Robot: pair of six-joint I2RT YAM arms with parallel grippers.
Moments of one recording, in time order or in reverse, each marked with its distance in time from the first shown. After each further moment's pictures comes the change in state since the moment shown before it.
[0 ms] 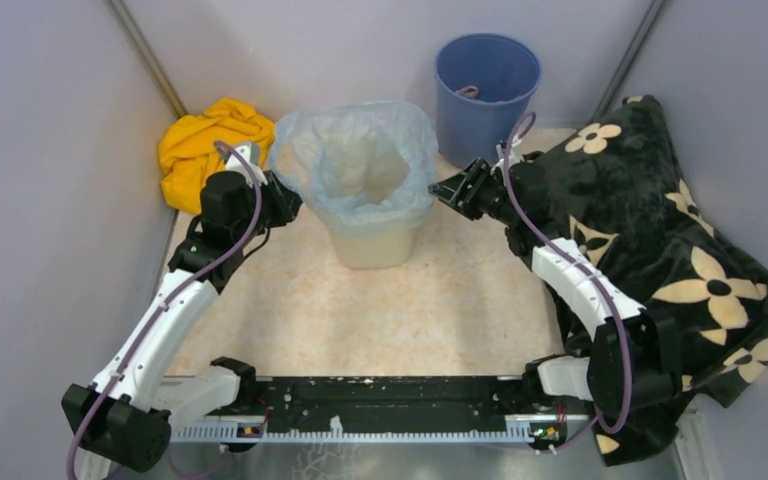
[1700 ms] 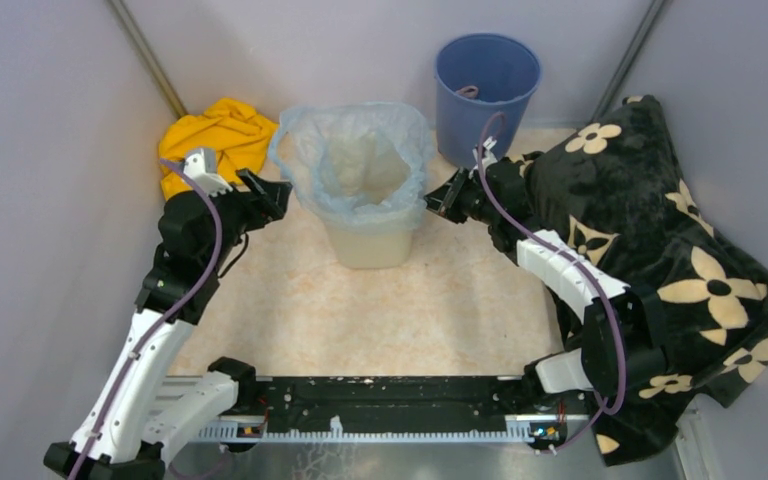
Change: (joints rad) left arm 0.000 -0.224 0.006 -0.023 -0.100 -0.074; right arm 0.095 0.108 0.037 -0.004 0.024 -0.048
